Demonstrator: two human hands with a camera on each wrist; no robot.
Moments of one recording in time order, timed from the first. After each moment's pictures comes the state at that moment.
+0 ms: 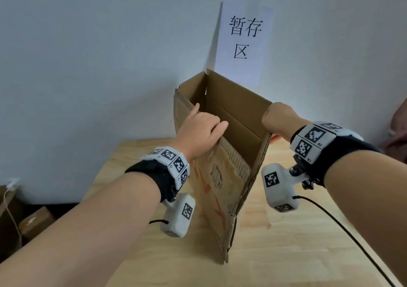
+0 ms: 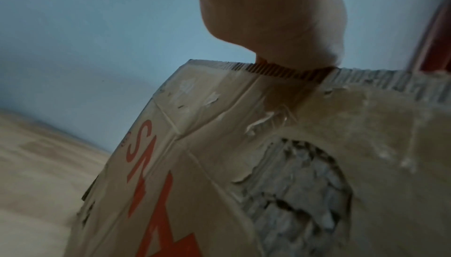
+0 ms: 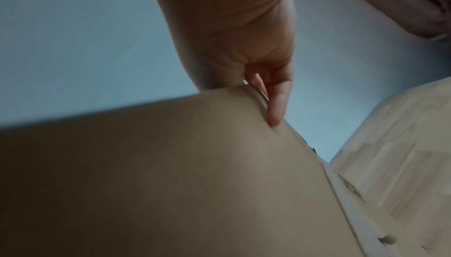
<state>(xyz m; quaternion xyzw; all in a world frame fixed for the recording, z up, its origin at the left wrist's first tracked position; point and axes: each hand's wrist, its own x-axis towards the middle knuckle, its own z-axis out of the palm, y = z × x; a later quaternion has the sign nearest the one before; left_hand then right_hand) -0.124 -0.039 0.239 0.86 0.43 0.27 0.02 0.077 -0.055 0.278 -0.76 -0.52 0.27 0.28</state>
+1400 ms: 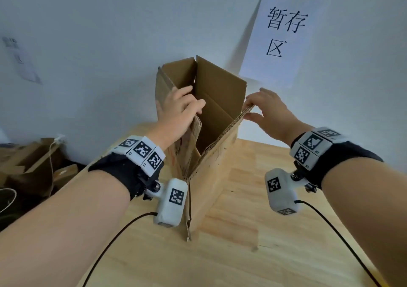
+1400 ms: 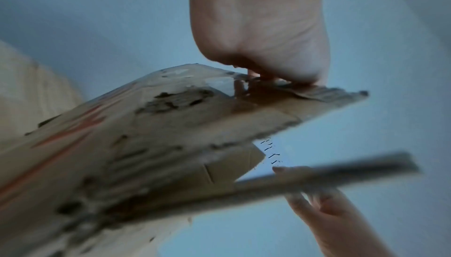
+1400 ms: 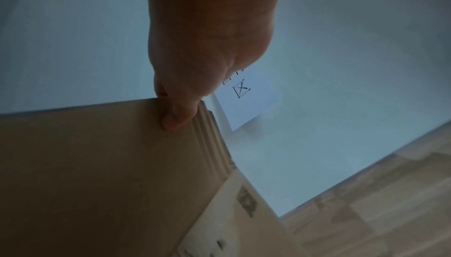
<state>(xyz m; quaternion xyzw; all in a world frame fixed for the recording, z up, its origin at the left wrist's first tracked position) -0.101 -0.060 0.220 0.66 0.60 0.42 0.17 0.128 0.018 0.225 -0.42 -0.87 0.02 0.27</state>
